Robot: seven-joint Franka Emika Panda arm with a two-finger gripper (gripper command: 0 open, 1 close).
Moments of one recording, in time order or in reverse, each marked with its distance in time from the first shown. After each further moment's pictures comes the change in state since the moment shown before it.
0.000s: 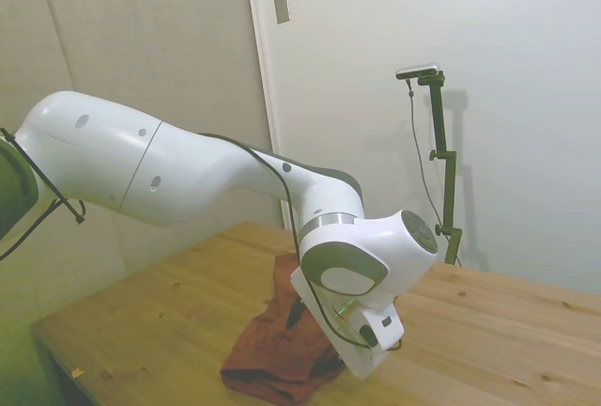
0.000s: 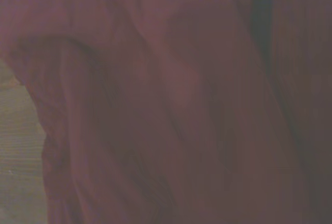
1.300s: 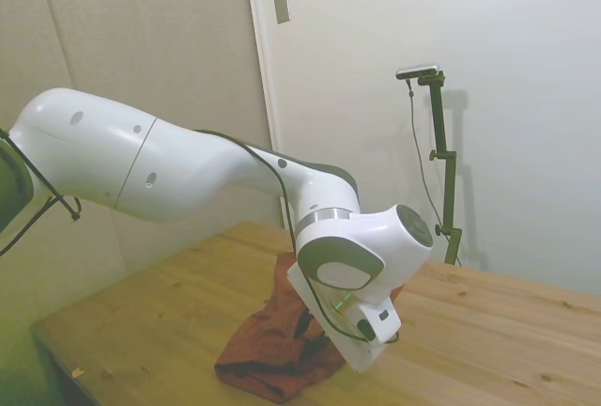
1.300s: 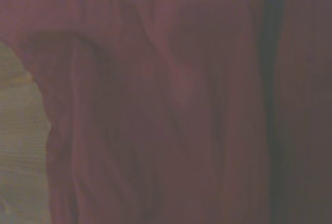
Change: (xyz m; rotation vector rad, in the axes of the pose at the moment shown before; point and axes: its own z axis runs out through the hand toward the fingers) arm -0.008 -0.007 -0.004 0.003 0.012 -0.033
